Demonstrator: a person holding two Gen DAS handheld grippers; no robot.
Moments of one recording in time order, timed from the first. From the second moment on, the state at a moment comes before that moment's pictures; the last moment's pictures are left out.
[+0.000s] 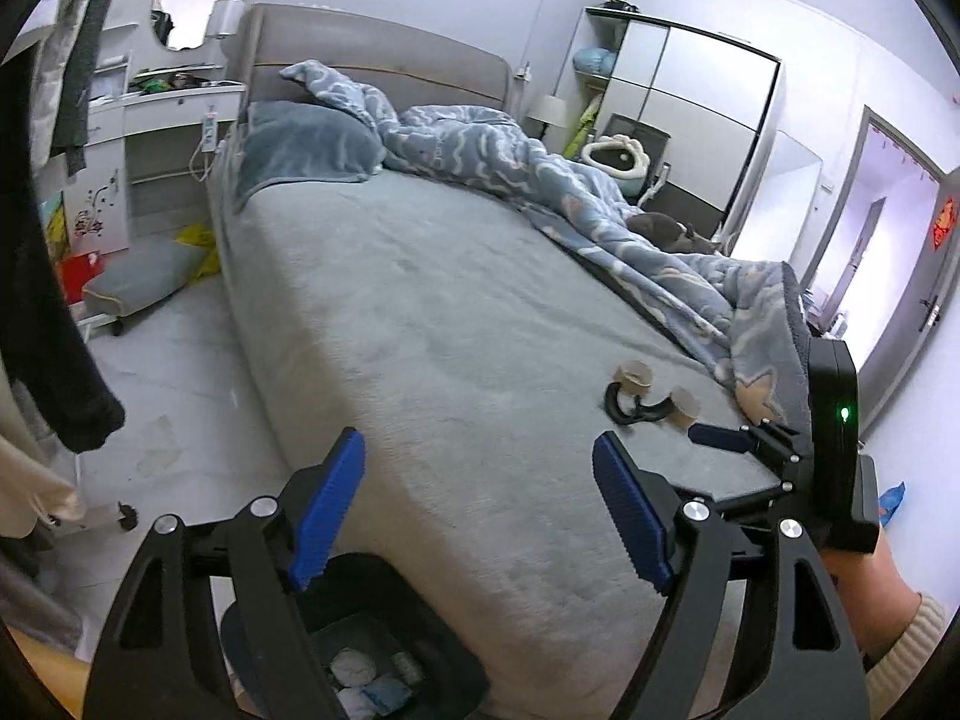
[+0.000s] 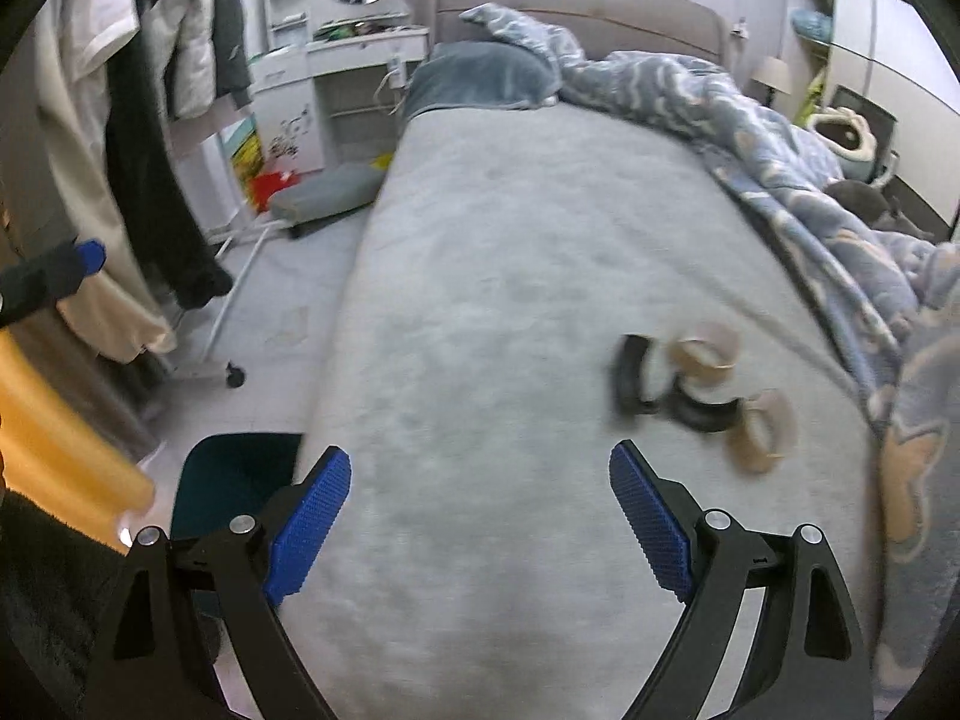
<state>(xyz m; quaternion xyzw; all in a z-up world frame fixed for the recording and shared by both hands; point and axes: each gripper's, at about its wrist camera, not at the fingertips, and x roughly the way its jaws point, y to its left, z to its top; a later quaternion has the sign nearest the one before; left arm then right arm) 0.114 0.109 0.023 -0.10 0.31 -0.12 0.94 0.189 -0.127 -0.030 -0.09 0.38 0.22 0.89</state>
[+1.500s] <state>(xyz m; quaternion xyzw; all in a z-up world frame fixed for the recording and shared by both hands) 0.214 -0.034 -0.037 -0.01 0.34 -0.23 0.91 0.299 -0.259 -0.082 -0.09 0.42 0.24 0.87</state>
